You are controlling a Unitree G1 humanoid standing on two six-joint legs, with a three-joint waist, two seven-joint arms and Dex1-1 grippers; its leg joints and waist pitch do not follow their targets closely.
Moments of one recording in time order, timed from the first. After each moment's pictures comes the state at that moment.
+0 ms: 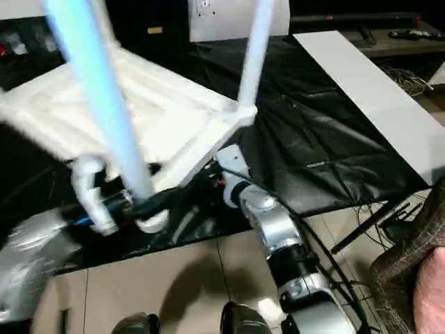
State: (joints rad) left arm -0.14 0.26 -0.02 -0.33 -0.47 0.54 -0.75; right arm -0.55 -0.05 0.17 0.57 0.03 0.23 0.37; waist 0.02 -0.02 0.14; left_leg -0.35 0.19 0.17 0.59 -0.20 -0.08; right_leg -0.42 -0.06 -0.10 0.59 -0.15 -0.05
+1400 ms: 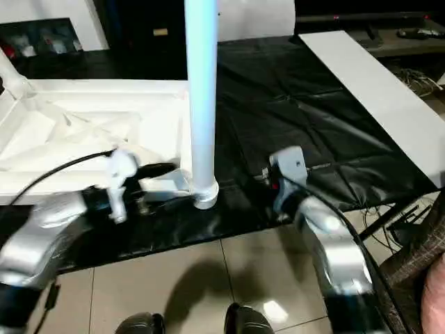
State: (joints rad) left arm -0.21 0.41 -0.06 -0.08 -0.27 0.30 -0.80; right arm -0.16 -0.27 0.02 -0.08 0.21 0.34 0.51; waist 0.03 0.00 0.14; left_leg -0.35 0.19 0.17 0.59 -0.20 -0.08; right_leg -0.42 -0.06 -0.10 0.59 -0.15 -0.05
